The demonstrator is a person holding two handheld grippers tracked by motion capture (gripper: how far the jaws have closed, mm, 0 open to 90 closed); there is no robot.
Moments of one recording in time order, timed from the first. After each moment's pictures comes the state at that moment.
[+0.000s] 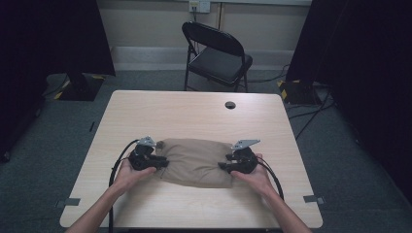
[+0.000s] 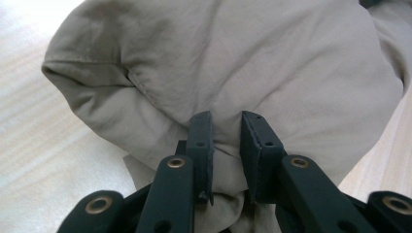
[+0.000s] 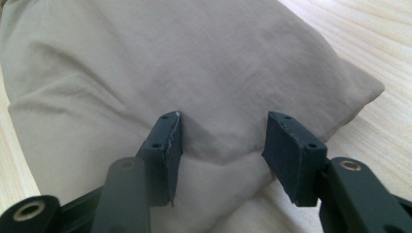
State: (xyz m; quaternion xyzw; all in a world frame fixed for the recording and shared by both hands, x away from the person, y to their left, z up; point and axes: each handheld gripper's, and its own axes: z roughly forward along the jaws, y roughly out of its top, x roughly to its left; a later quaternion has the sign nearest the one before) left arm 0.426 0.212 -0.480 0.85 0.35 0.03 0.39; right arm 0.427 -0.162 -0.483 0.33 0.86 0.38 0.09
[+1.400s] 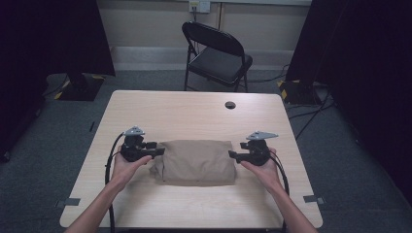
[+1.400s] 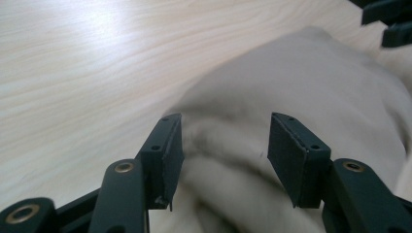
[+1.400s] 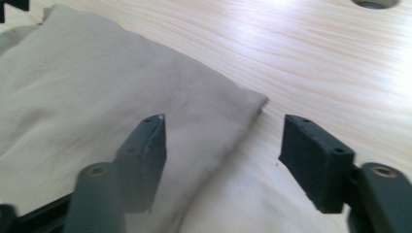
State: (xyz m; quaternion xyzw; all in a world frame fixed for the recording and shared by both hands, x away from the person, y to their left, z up) left arm 0.428 0.237 -0.454 0.79 0.41 0.08 0.45; right arm 0.433 -0.197 -0.457 0.41 0.80 0.43 0.14
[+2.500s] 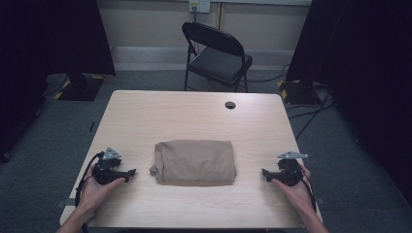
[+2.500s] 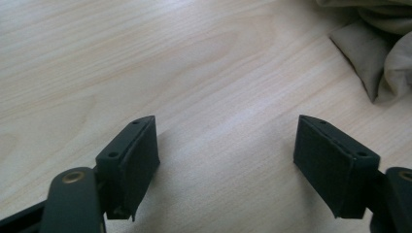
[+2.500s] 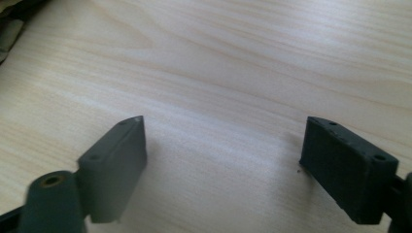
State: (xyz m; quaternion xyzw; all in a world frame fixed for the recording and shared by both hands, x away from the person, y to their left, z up) left arm 0.376 0.304 -0.494 0.80 0.47 0.18 0.32; right arm 0.387 -0.290 -0.493 0.51 0.78 0.30 0.21
